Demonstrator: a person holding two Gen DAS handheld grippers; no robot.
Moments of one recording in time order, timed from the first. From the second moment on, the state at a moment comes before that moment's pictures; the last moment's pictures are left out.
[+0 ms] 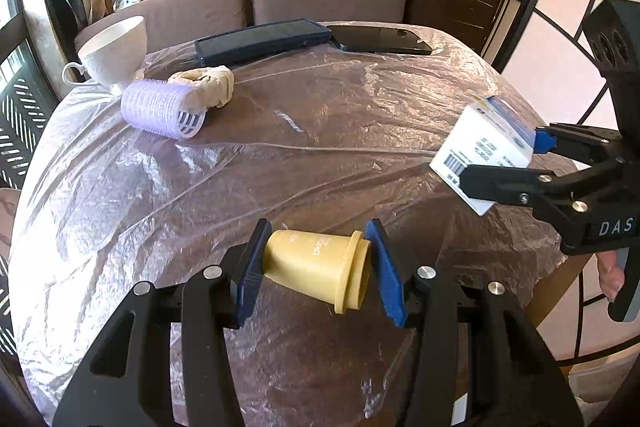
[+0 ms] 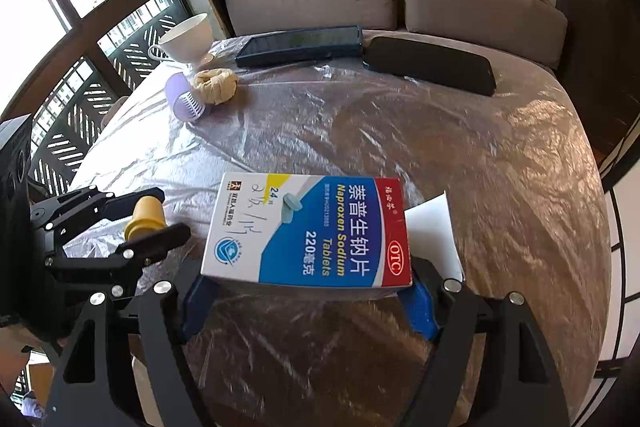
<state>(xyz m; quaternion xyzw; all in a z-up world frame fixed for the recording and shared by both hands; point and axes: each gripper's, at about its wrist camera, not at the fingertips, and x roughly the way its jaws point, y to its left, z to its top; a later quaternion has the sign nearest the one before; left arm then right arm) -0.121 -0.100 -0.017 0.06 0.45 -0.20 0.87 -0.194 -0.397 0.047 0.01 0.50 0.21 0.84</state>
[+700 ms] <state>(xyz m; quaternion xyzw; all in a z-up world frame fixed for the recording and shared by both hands) -0.156 -0.100 -0.009 0.07 0.44 -0.20 0.87 -0.243 -0.403 0.055 0.01 0.50 0.21 0.84</state>
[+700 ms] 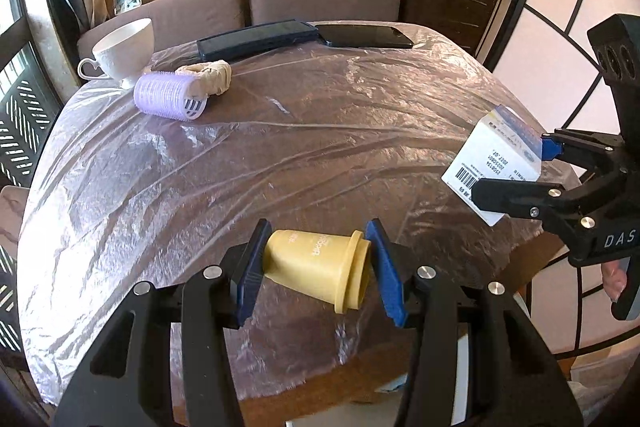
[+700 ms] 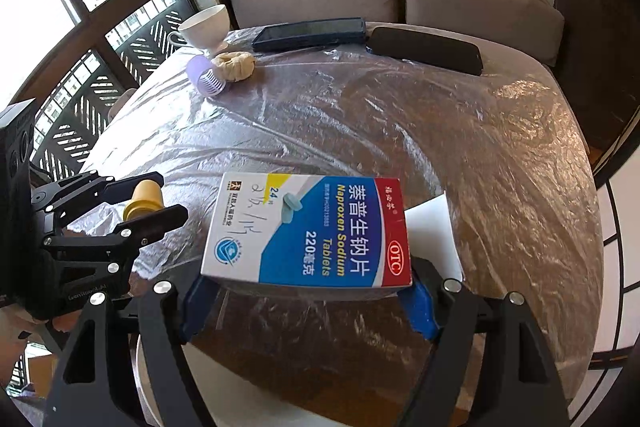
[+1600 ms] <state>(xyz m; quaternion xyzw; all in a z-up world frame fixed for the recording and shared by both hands) -0.215 -0.097 -0.003 0.07 0.46 -0.23 0.86 -0.312 -0.401 0.065 -0.01 0.51 0.27 0.82</state>
